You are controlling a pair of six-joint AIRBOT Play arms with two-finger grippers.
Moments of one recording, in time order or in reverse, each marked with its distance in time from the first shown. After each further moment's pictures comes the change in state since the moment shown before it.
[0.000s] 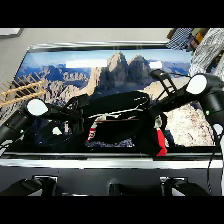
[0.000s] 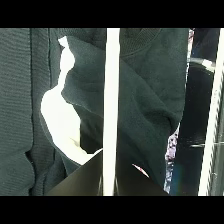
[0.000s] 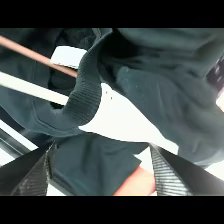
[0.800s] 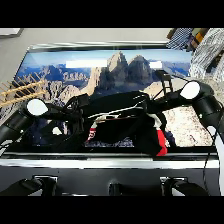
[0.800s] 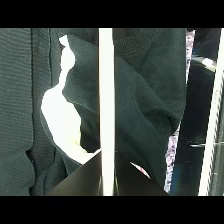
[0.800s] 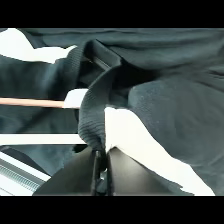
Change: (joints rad) left arm 0.000 0.000 0.000 0.001 0.000 -0.002; right arm 0.000 -0.005 -0.099 0.138 -0.197 0.226
